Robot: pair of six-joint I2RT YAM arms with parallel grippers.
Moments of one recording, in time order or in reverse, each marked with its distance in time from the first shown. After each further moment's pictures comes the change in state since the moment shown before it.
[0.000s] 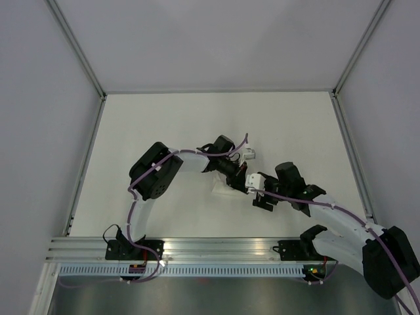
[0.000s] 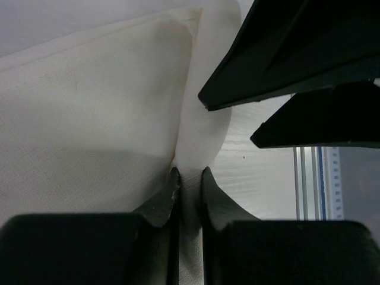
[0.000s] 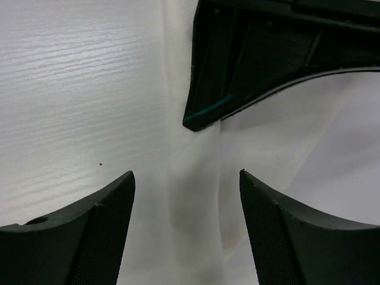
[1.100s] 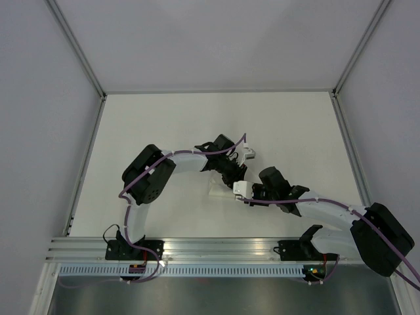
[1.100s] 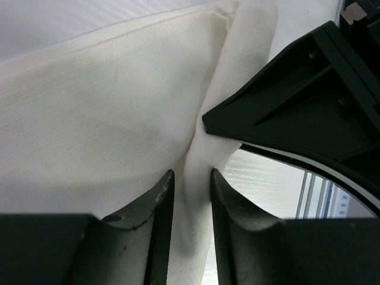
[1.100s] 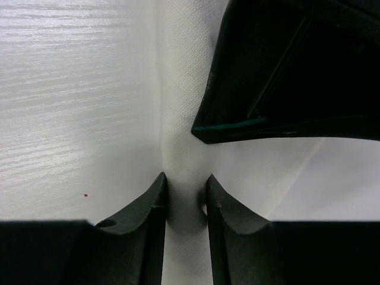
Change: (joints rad) left arm -0.009 -0.086 0.013 -0.179 -0.187 -0.042; right arm 0.219 0.177 -0.024 0.185 0.243 -0.008
